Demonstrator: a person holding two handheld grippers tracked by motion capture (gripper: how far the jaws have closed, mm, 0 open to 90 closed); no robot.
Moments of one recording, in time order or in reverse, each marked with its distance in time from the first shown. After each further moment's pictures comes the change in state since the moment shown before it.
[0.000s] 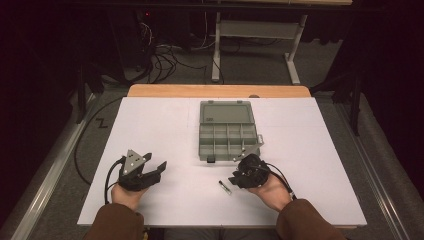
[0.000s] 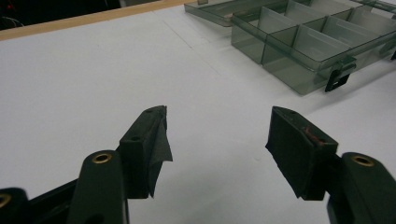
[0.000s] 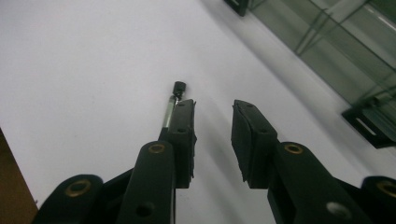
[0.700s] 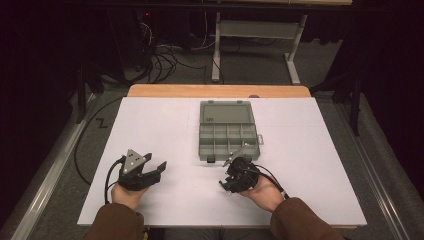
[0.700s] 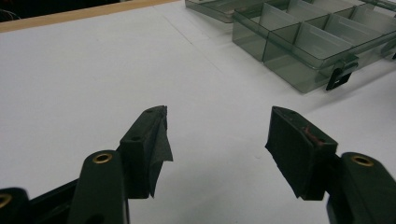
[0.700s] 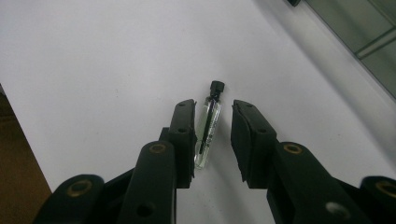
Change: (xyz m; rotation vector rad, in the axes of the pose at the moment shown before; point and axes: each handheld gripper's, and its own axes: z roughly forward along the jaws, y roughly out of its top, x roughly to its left) left arm 0.001 0.000 0.001 0.010 -0.003 -0.013; right arm 0.017 0.013 0.015 0.104 0.035 -0.059
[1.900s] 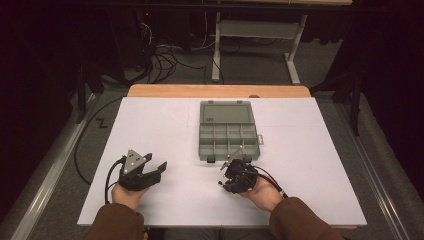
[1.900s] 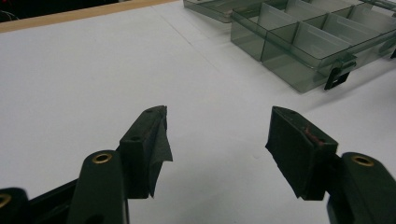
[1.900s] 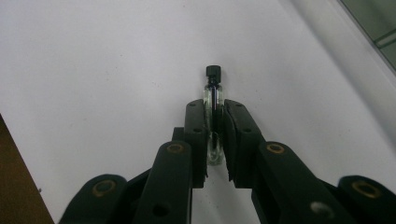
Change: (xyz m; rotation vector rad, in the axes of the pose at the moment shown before) left arm -0.001 0.000 0.000 0.000 -0.004 0.005; right arm 0.001 0.001 0.008 0.070 -0.017 -0.050
